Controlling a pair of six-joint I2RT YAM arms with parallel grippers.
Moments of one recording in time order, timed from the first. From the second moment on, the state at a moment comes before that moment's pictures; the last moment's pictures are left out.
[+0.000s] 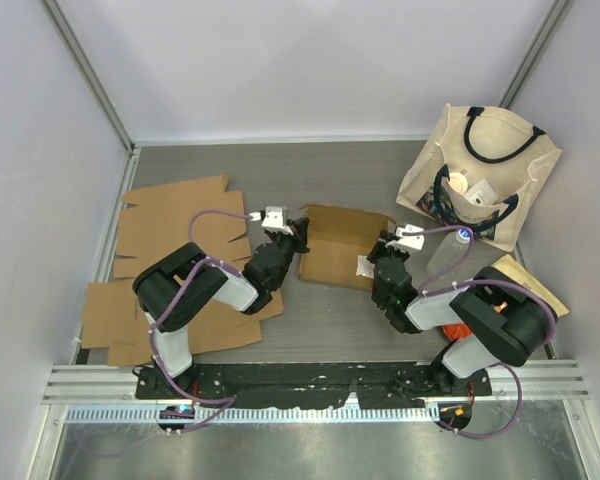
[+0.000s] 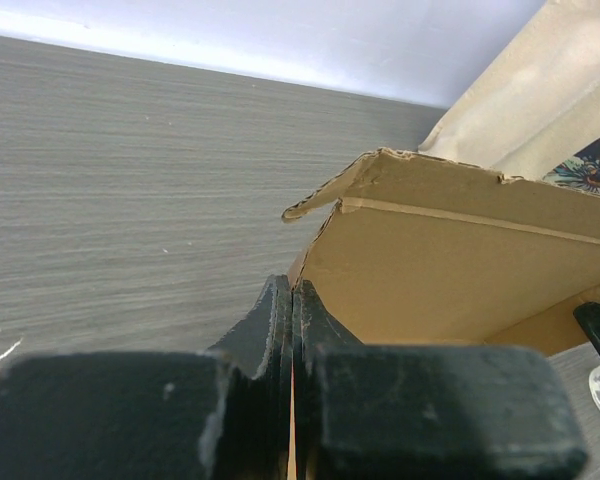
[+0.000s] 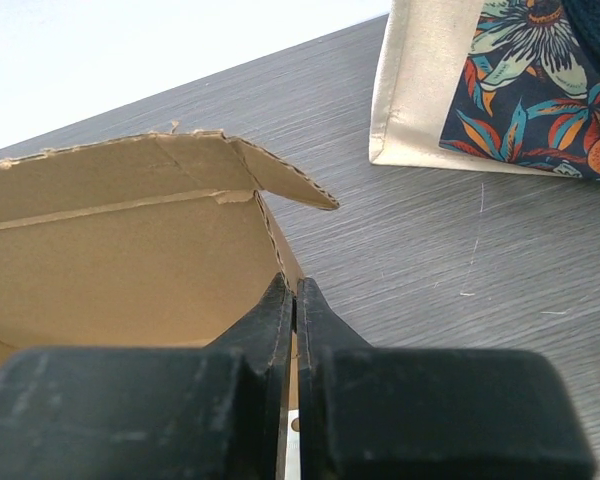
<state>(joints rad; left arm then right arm) -0.81 1.85 0.63 1.29 -0.46 -0.32 0.72 1.50 0.30 1.17 0.94 0.29</state>
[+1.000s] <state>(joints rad) -0.91 1.83 0.45 1.37 -0.54 -0.37 0.82 0.71 0.44 -0.25 0.61 0.79</state>
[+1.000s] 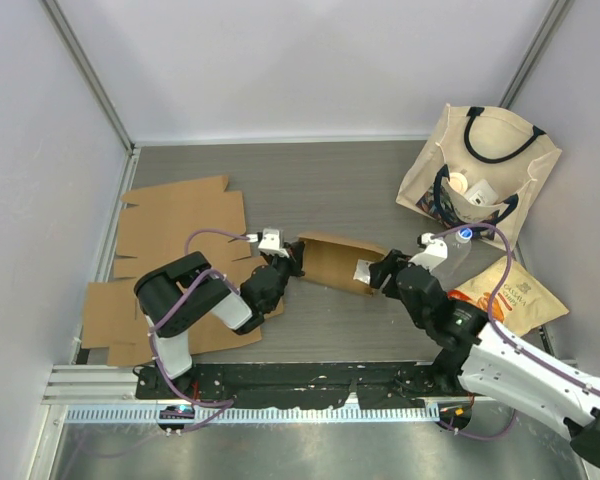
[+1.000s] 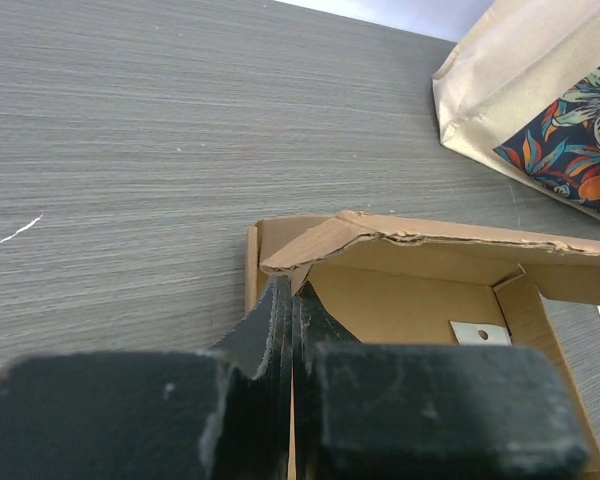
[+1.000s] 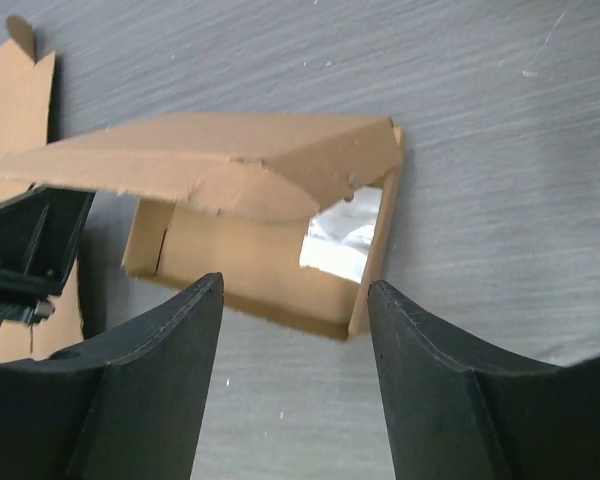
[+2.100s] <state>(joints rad) -0.92 1.78 0.47 1.28 -0.56 -0.30 0.79 1.19 0.20 0.80 0.76 0.14</state>
